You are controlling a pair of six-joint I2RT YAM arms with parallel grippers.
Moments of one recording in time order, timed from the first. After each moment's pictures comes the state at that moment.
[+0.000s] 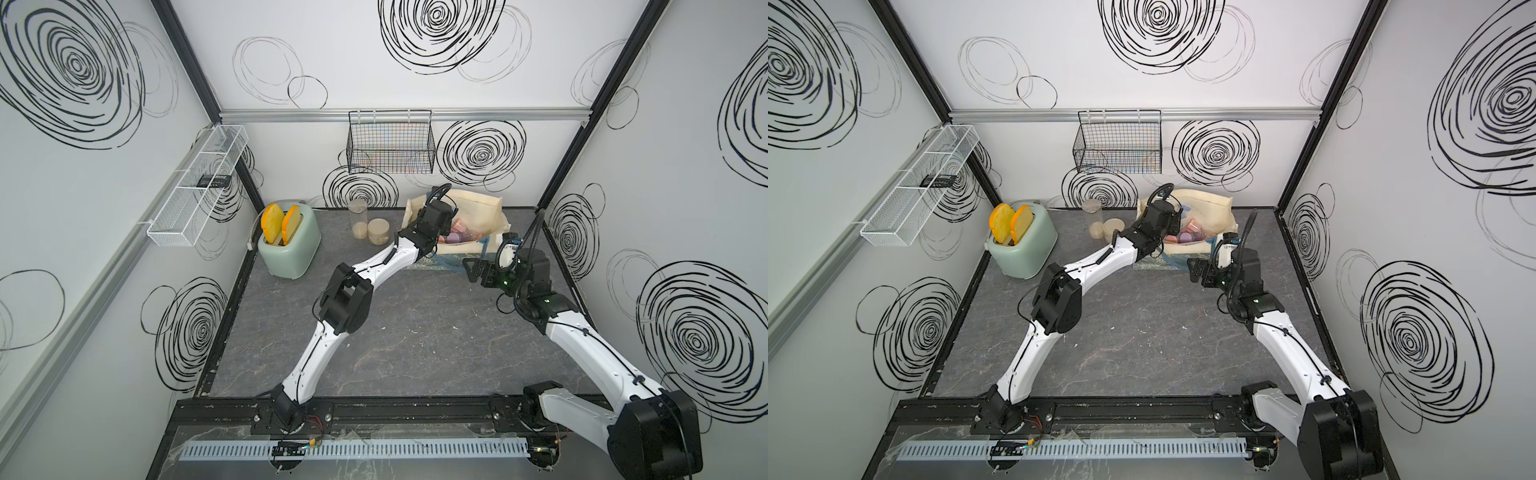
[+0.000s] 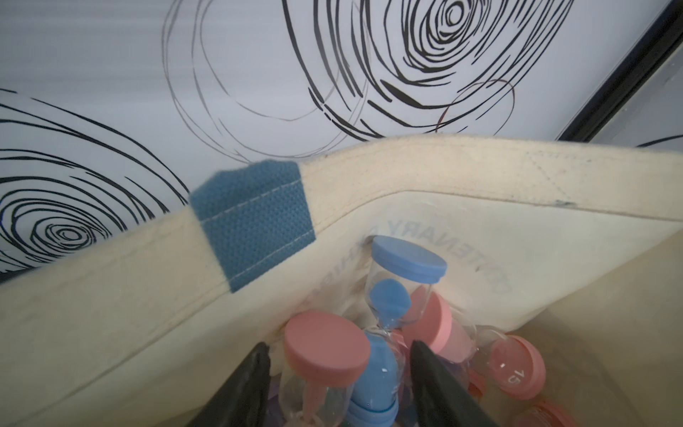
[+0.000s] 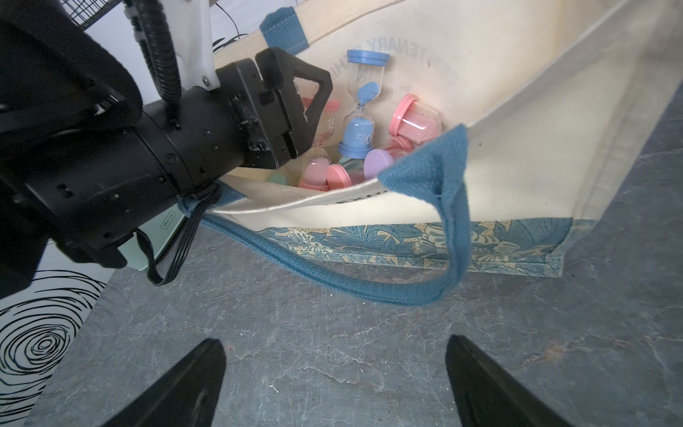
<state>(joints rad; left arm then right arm) -0.69 2.42 2.19 -0.17 -0.36 -0.28 0.23 1.08 0.71 -0.09 -0.22 0.37</state>
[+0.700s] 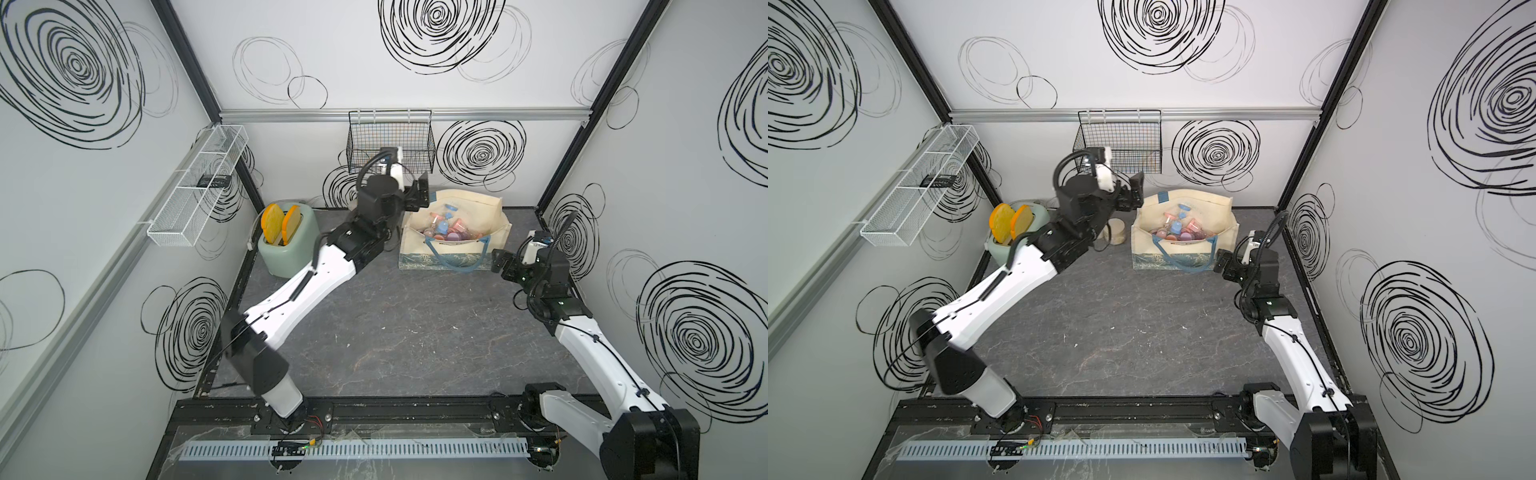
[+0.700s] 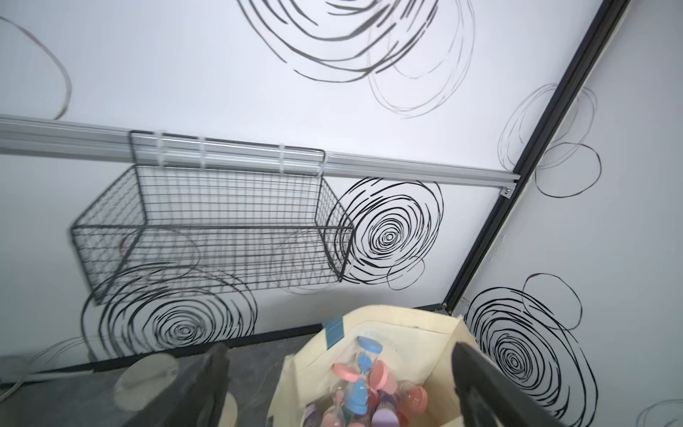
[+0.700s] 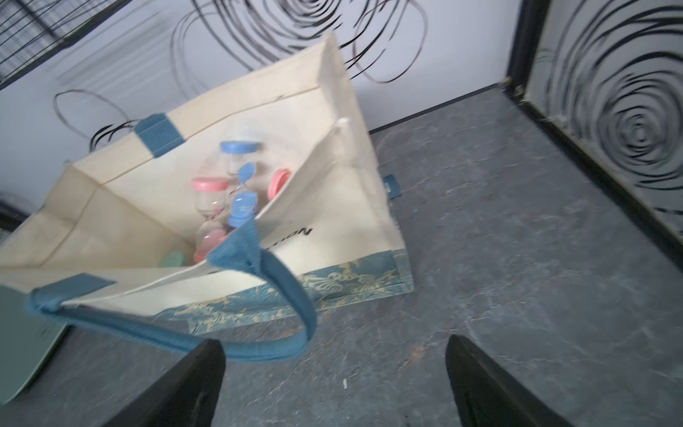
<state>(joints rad) -0.65 1.54 1.60 -0.08 -0.38 -0.24 0.06 1.01 0.69 -0.08 0.04 0.37</state>
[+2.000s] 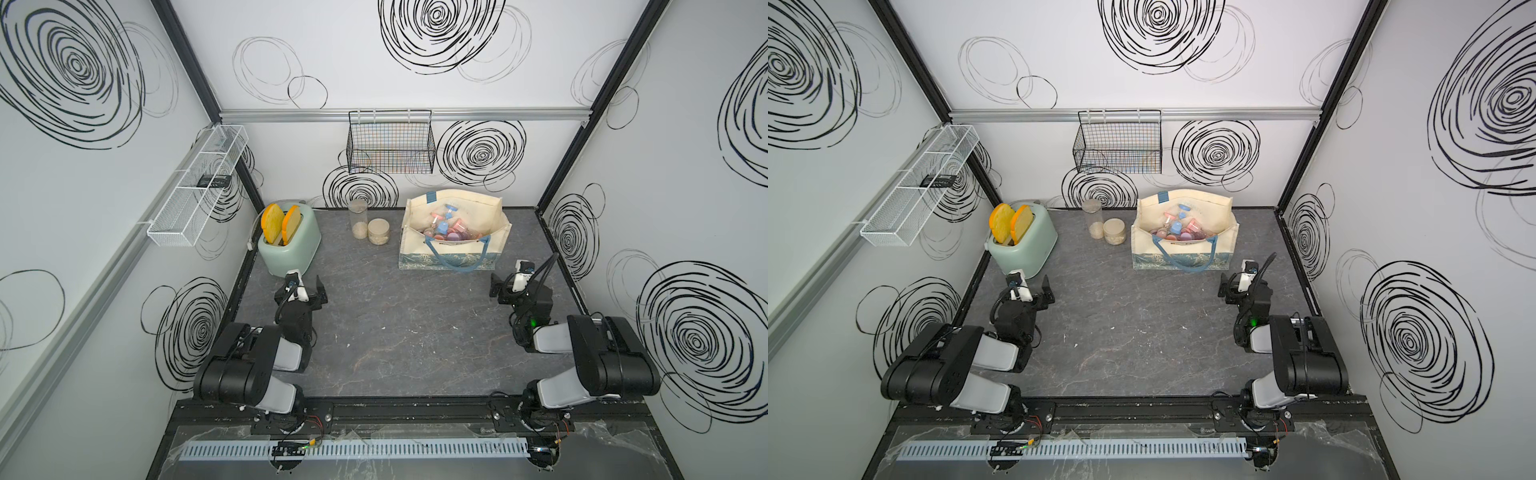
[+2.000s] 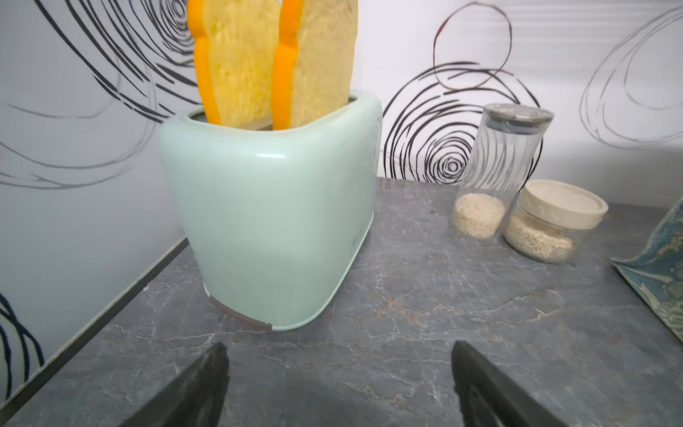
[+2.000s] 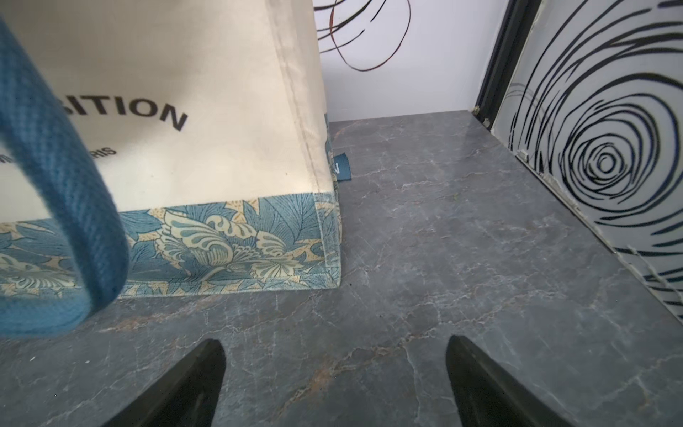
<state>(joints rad) -0.06 1.50 0.14 1.25 -0.26 -0.06 -0.01 1.50 0.25 0.97 -0.03 0.06</state>
